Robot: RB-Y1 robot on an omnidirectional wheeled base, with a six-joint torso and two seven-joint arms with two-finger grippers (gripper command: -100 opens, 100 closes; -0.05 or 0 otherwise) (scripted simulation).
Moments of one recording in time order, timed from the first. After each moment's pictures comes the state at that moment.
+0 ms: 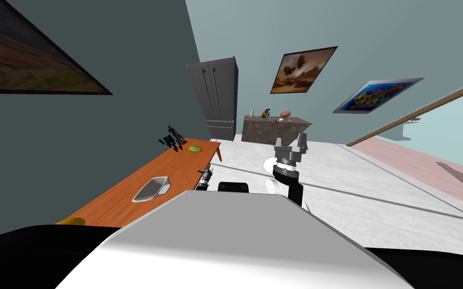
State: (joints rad) left arm 0.40 0.20 -0.16 -1.21 0.00 -0.75 0.17; right arm 0.55 0.03 0.03 -2.35 -0.08 -0.48 -0.09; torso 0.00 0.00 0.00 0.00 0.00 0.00
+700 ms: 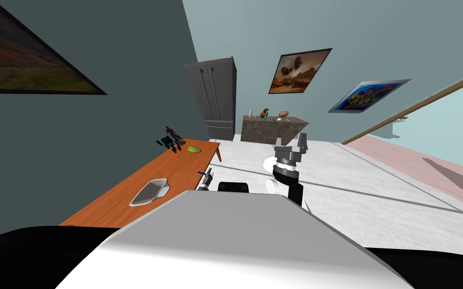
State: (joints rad) left arm 0.37 0.21 -0.19 -1.03 0.00 -0.81 0.17; right arm 0.55 0.03 0.03 -2.35 -0.08 -0.48 -0.09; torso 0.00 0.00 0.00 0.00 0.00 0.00
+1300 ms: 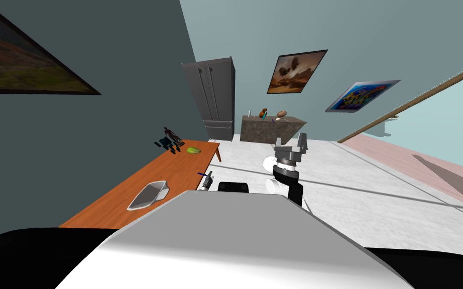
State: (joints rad) left arm 0.34 0.21 -0.21 -0.87 -0.01 -0.86 0.18; right arm 0.55 0.03 0.03 -2.35 -0.08 -0.48 -0.09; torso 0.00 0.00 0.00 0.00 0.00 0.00
